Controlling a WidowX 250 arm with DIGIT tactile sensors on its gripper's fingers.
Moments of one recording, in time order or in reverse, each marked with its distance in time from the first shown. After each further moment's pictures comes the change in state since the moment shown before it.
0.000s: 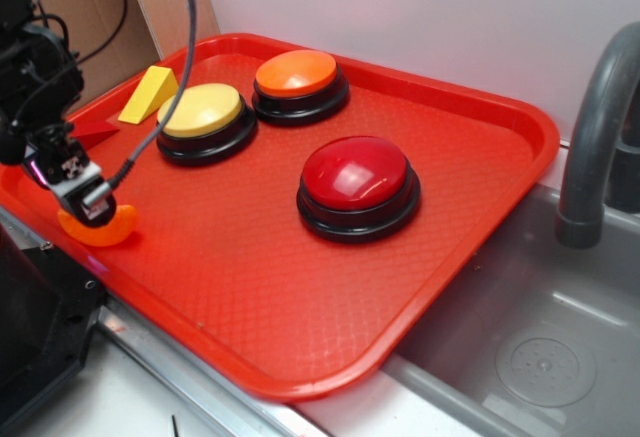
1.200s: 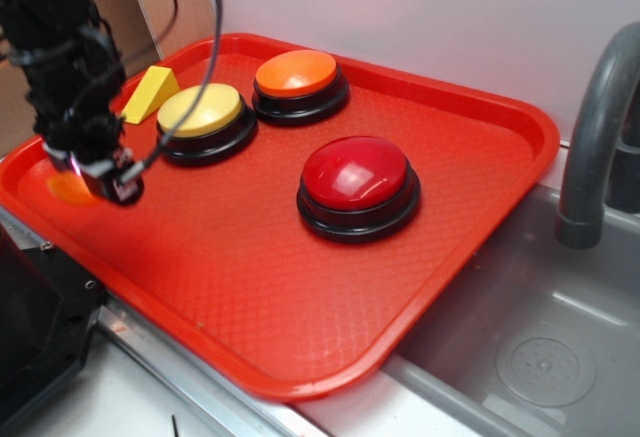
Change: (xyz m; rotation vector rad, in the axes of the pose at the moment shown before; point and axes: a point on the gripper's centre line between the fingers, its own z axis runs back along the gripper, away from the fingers) arm 0.027 -0.009 0.017 0.059 0.053 0.159
